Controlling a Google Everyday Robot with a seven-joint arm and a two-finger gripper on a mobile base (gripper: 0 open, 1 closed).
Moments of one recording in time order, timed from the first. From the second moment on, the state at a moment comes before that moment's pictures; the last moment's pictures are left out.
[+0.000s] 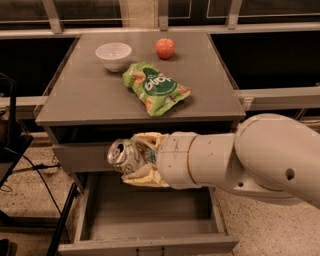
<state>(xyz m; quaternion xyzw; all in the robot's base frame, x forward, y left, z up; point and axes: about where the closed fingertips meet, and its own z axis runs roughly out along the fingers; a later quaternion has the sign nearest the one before) 0.419 0.035 0.866 -0.62 0.61 0.13 0.48</state>
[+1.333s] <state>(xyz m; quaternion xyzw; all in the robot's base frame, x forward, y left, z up) 0.414 0.069 0.753 -0.56 0.51 0.33 0.56</state>
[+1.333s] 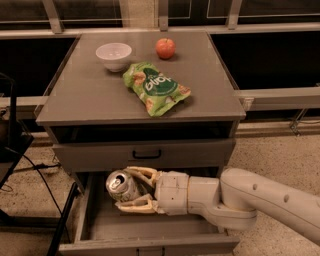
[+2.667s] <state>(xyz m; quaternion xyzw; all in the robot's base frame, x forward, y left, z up) 0.427 0.089 0.687 -0.54 0.50 0.36 0.57</state>
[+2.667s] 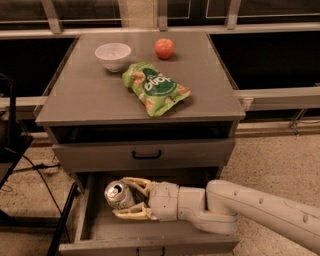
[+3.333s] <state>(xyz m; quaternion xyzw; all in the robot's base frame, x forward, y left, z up) 0.458 0.107 0.615 -0.55 0.48 0.36 0.58</state>
